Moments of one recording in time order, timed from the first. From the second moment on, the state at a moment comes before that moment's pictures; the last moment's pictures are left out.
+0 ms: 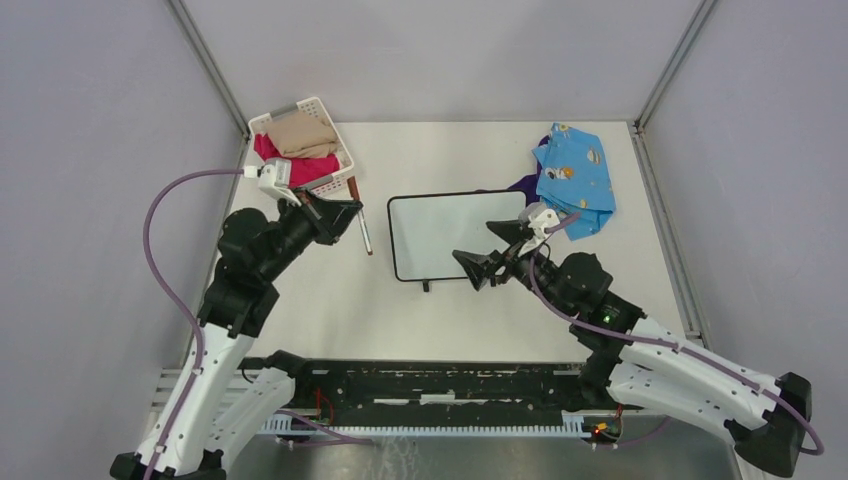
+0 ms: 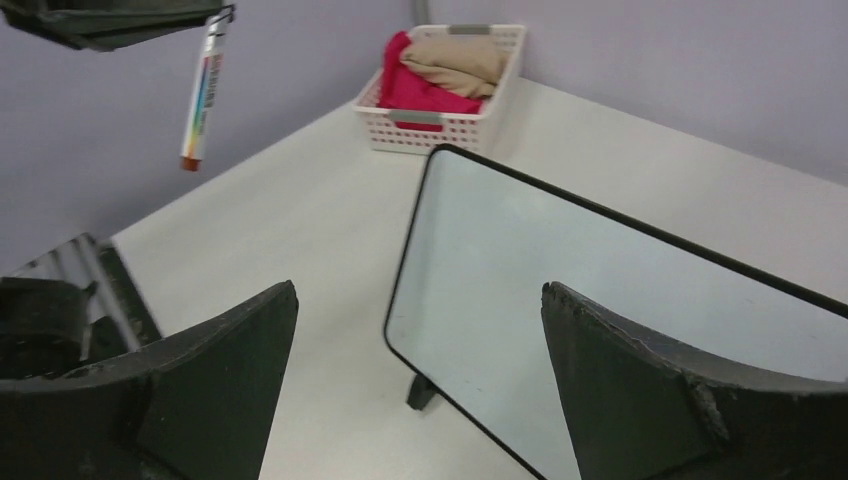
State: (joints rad) left arm -0.32 0.72 0.90 -0.28 0.22 -0.58; right arm 0.93 0.76 0.62 0.18 0.19 0.11
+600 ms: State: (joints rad) left arm -0.39 0.67 0.72 0.13 0.51 -0.78; right arm 0.93 1.10 0.60 0.84 -0.32 0.56
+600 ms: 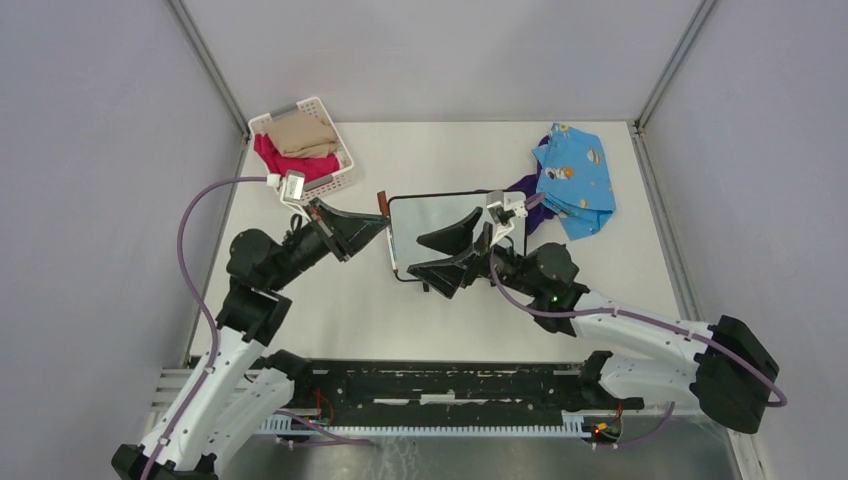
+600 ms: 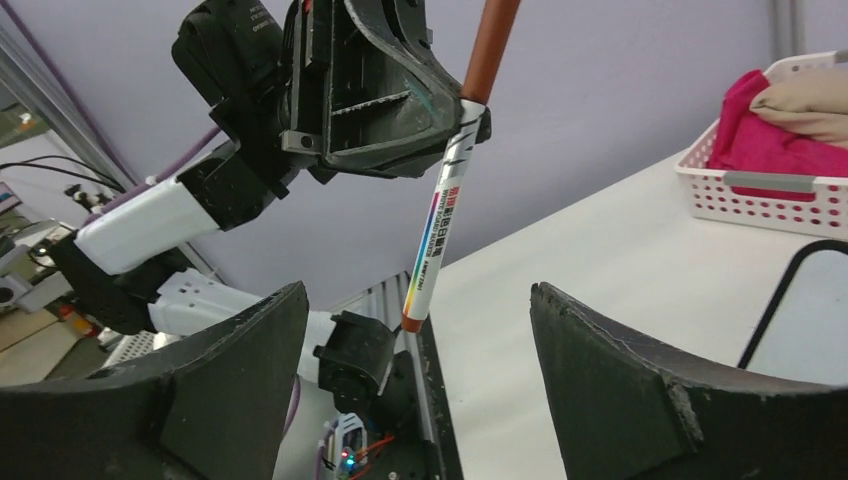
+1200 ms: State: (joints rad) left arm -0.47 0.63 0.69 0.22 0.52 -0.81; right arm 0.96 1.27 0.74 0.92 -0.36 0.66
